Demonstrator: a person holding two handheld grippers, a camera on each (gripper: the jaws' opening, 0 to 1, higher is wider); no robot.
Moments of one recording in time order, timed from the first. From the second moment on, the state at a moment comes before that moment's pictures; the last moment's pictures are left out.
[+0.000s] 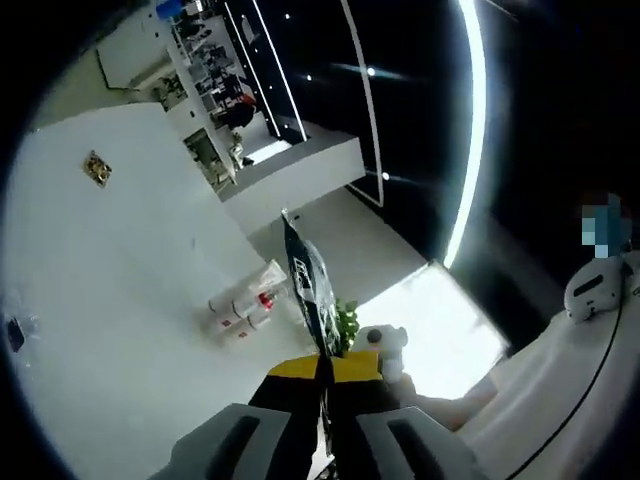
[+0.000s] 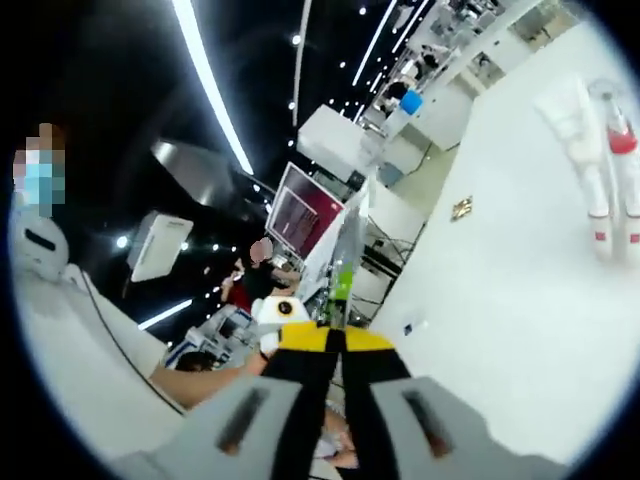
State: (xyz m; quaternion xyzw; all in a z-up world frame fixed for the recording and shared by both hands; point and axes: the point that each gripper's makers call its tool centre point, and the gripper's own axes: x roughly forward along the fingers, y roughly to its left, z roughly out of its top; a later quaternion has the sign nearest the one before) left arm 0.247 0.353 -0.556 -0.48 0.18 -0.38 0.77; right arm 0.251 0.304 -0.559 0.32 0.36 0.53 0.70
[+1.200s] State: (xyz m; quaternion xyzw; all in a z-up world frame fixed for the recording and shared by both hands) left arm 0.342 0.338 -0.596 -0.47 0.25 -0.27 0.80; right arm 0.338 0.275 -0.593 0.34 0.36 0.40 0.77
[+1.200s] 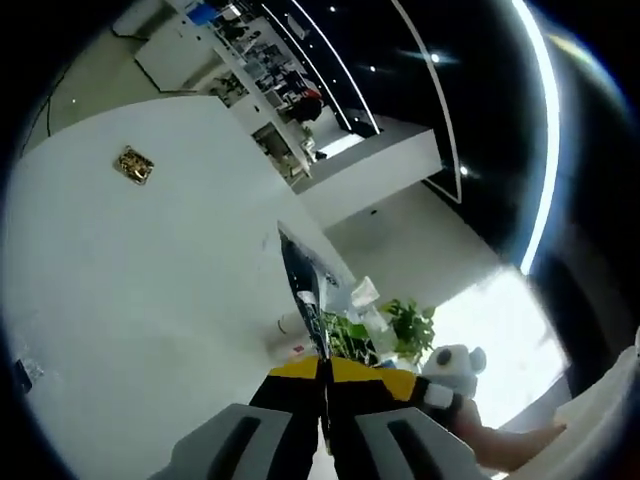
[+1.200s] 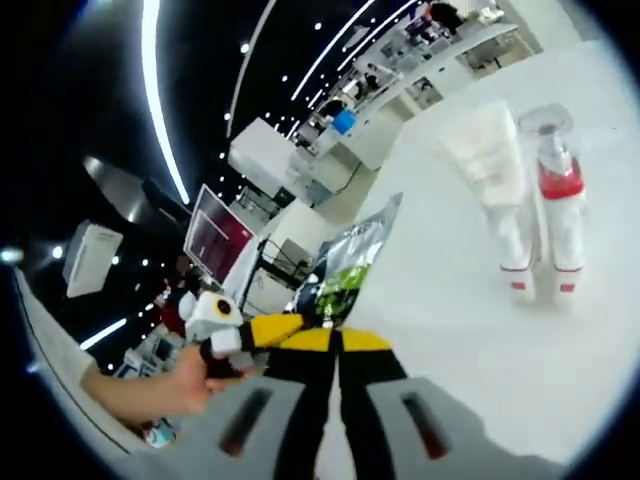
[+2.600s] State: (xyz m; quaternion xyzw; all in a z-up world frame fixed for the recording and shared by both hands) left arm 0.322 0.324 -0.538 -0.52 0.21 -0.33 0.76; right arm 0.318 0.273 -0.524 0.45 0.27 0.47 0.70
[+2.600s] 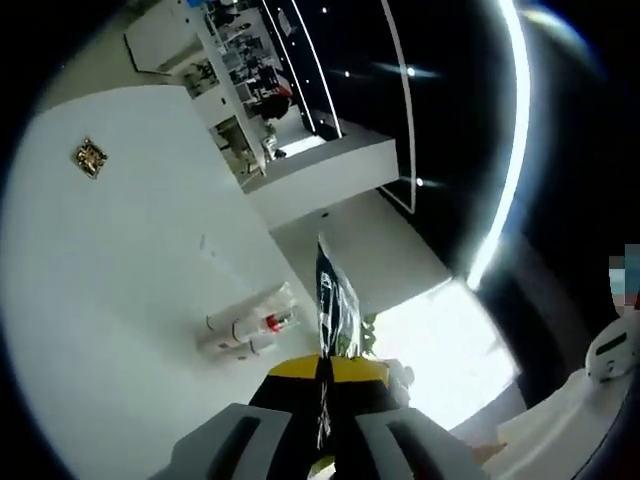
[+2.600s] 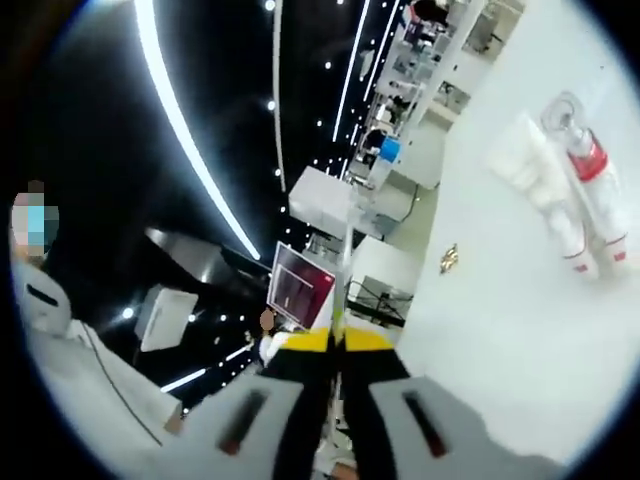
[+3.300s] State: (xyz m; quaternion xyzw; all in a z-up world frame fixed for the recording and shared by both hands) left arm 0.319 0.331 -0.554 -0.51 0.22 -0.32 0.76; right arm 0.324 0.270 -0.551 0.40 0.30 0.45 0.74
